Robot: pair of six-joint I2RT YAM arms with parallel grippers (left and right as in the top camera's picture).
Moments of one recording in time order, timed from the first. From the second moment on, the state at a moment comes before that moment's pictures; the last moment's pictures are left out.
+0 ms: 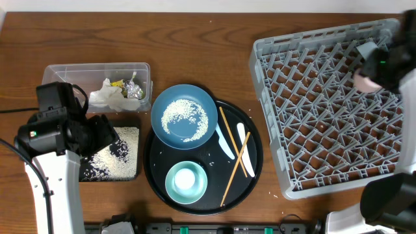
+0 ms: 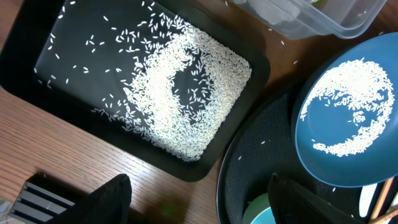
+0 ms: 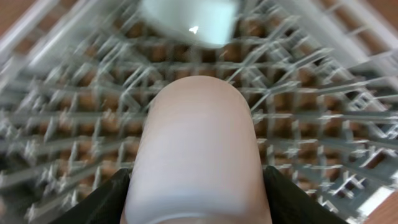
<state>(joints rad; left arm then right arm) 0.27 1.18 1.21 -1.31 0.02 -0.31 -0.30 1.71 1.73 -1.11 0.12 0.32</state>
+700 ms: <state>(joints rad) 0.27 1.18 1.21 -1.31 0.02 -0.31 -0.61 1.78 1.73 -0.92 0.13 0.30</state>
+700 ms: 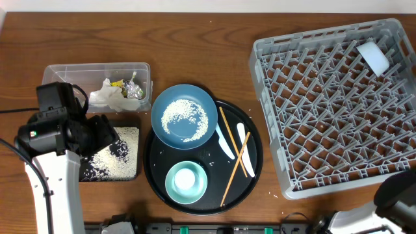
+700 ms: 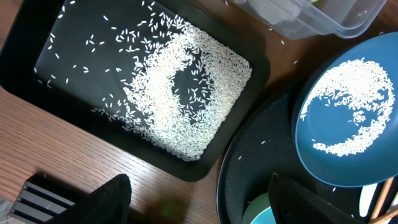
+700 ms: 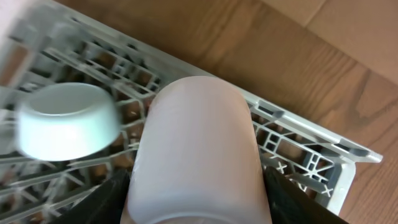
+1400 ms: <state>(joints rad) 0.27 1.18 1.21 -1.32 0.02 -0.31 -0.61 2.00 1.73 -0.87 0.08 0.29</state>
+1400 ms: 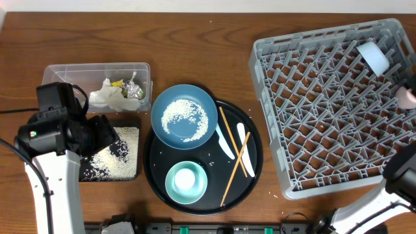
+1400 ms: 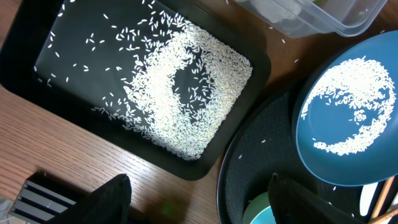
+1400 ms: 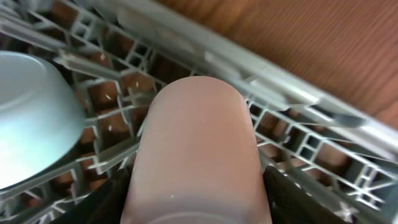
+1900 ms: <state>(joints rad) 0.27 1.18 1.21 -1.32 0.02 -0.31 -0.61 2.03 1.73 -0.79 0.05 0.28</state>
